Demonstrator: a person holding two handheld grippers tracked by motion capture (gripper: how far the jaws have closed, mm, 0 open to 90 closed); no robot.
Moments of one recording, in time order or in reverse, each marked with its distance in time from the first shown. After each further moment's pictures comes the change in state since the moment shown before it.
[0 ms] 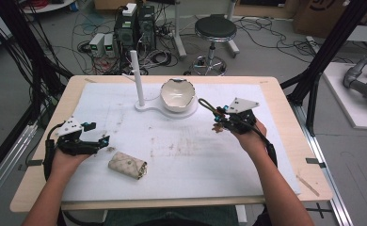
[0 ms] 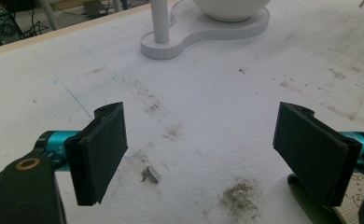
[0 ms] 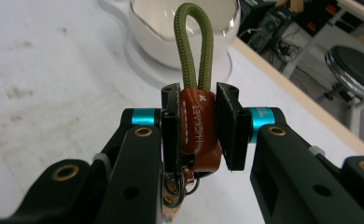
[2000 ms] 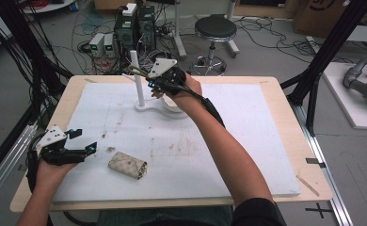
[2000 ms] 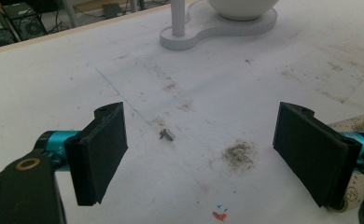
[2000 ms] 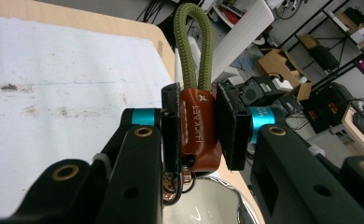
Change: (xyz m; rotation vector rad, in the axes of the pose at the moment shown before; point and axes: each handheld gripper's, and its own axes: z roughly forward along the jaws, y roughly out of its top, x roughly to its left) left arm -0.003 -0.015 -0.041 -0.020 0.062 -0.024; right arm 0.053 0.190 0.099 -0.120 0.051 -0.312
